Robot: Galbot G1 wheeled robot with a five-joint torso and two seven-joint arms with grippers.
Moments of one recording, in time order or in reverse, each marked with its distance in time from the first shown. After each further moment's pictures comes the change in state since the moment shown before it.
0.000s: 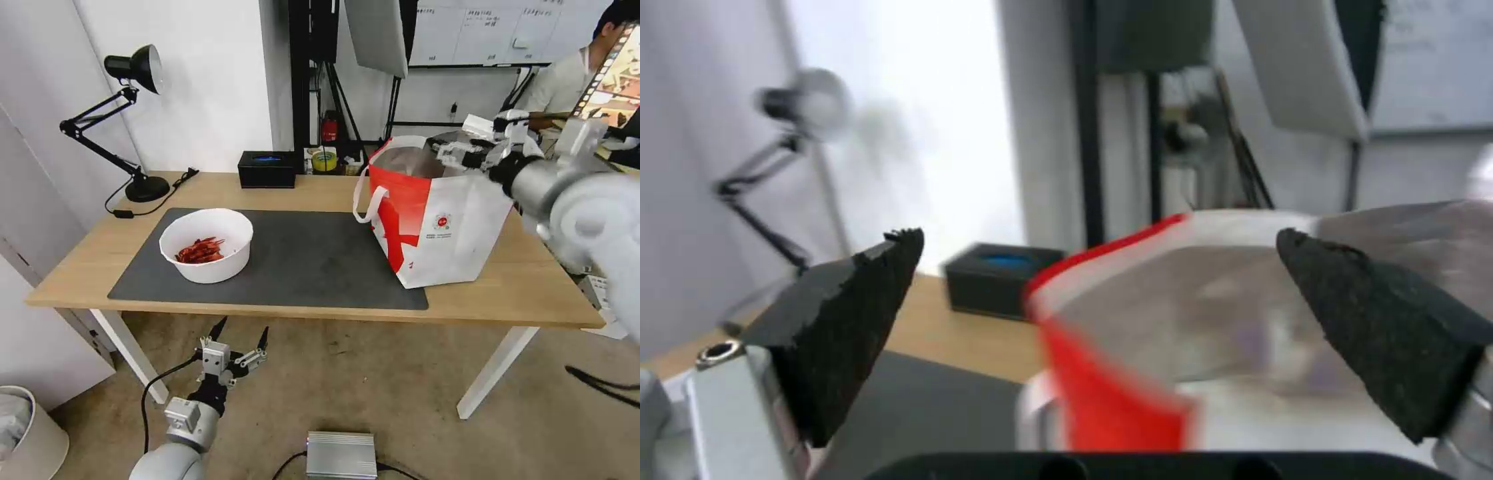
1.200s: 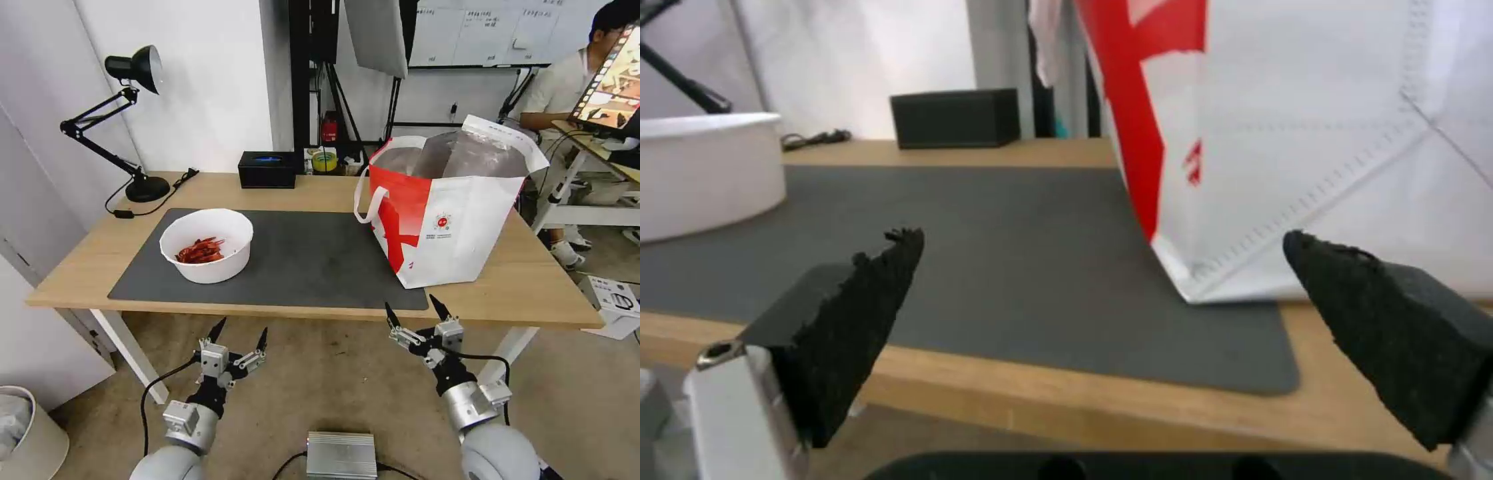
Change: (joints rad) left arm 0.008 0.002 0.003 0.006 -0.008 -0.025 -0.002; right arm -0.766 0.275 -0.015 -0.047 -0.683 0.481 0.050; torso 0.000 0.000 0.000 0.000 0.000
